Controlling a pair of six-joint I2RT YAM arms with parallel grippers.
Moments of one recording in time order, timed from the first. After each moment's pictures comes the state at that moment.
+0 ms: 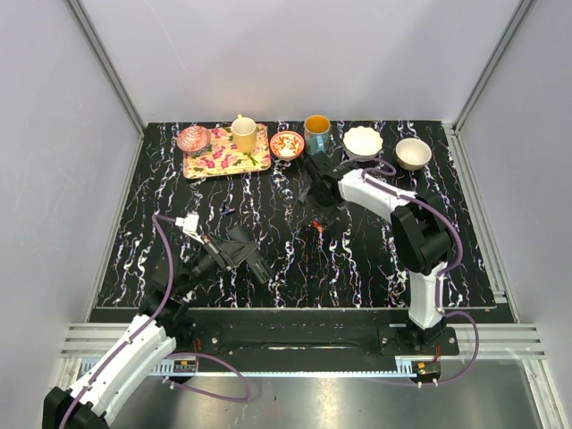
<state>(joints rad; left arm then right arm) -0.47 0.41 0.12 0.35 0.35 -1.05 0.59 1.98 1.48 -0.73 0.12 1.32</state>
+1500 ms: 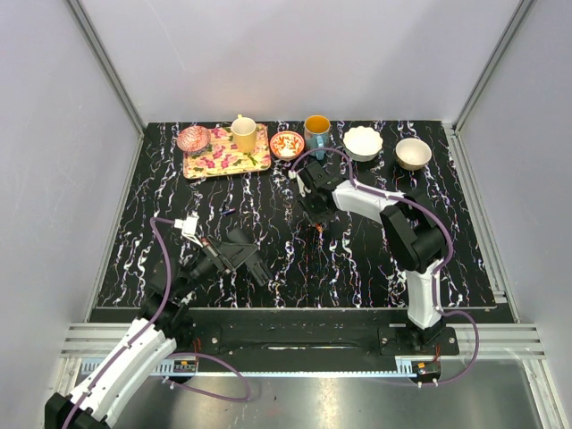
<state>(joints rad) -0.47 0.34 0.11 0.32 0.37 -1.04 0.63 2.02 1.41 -0.49 0.05 0.02</state>
